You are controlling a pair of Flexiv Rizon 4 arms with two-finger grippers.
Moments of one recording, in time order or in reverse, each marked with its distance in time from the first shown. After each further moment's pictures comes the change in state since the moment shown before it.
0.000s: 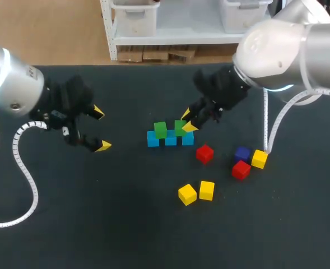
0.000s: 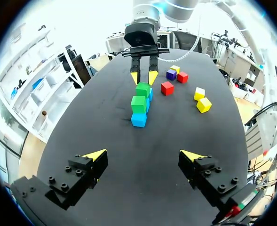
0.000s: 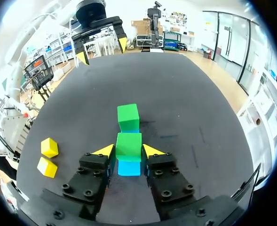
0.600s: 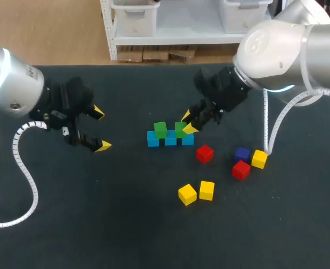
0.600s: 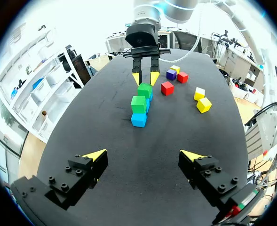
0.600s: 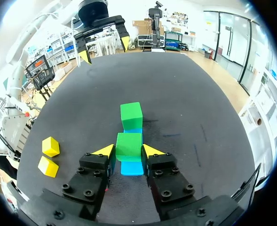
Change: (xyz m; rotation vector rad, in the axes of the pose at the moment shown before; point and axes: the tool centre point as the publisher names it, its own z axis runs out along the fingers) left arm 0.000 0.000 0.000 0.000 0.000 0.000; right arm 0.001 0.004 0.002 -0.012 -0.002 -0.002
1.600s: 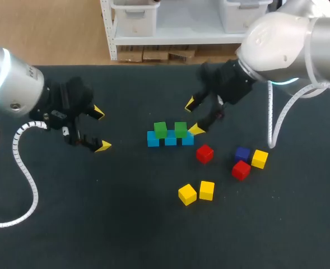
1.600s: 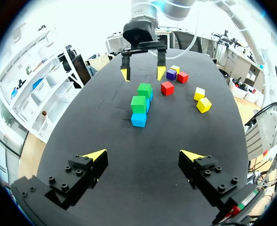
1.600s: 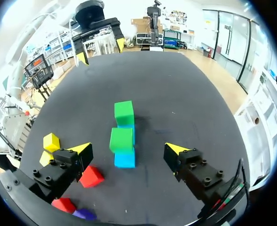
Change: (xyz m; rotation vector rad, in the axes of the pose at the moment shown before) left arm 0.000 0.000 0.000 0.000 0.000 0.000; right arm 0.003 -0.011 -0.023 0.015 0.026 -0.002
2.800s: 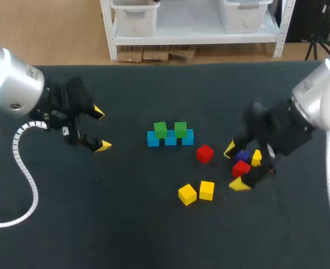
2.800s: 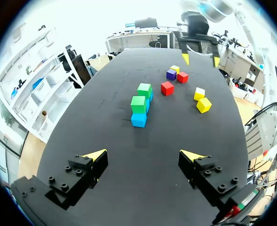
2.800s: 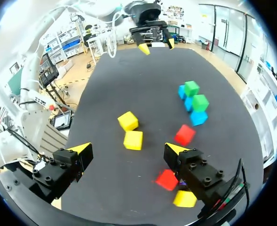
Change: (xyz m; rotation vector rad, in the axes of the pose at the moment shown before) left arm 0.000 0.000 0.000 0.000 0.000 0.000; right arm 0.044 0.186 -0.048 0.003 0.034 0.077
